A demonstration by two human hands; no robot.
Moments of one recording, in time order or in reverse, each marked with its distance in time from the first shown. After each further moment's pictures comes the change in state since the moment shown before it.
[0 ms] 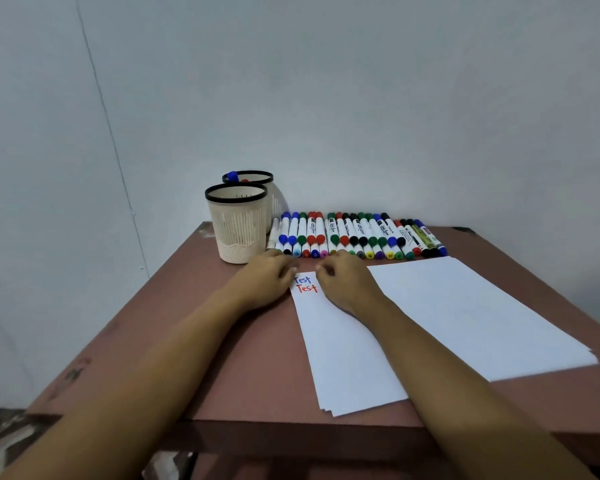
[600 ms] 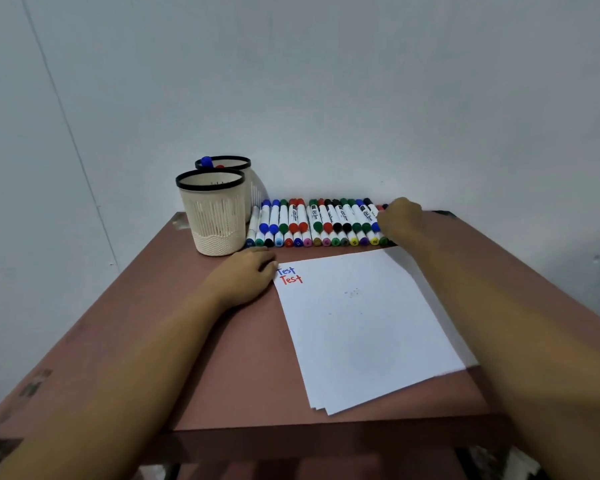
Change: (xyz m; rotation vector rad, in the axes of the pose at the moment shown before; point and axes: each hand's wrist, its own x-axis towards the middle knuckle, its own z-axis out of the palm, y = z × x) left_hand -0.002 0.002 0.001 -0.007 -0.098 -0.042; right_hand 0.059 0.074 -0.070 -0.105 0.126 0.523
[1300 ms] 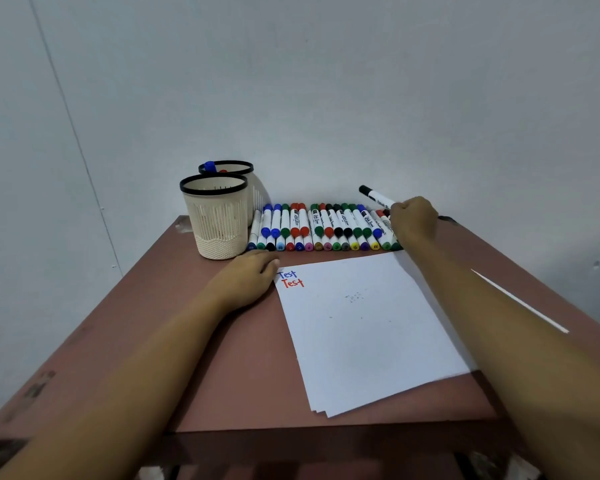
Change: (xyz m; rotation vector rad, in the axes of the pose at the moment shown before) left_hand 0.000 0.001 -0.001 -0.089 0.008 -0.033; right_hand 0.000 0.003 -0.004 0.328 0.233 0.058
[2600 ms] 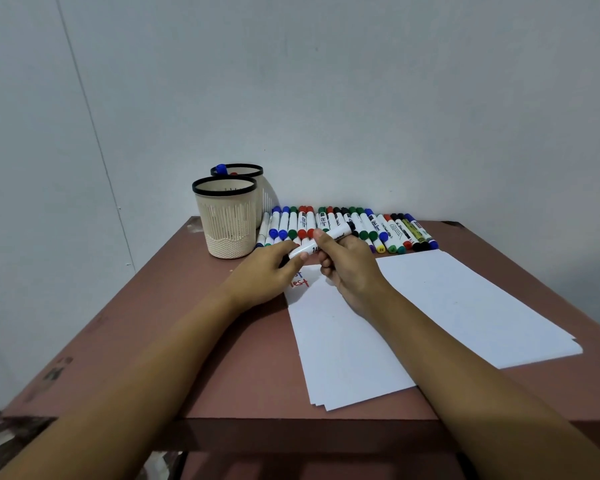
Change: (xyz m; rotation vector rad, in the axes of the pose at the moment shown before) left_hand -0.010 0.020 0.001 -0.255 0.213 0.204; right_hand -0.117 -0.031 0.024 0.805 -0.626 0.079
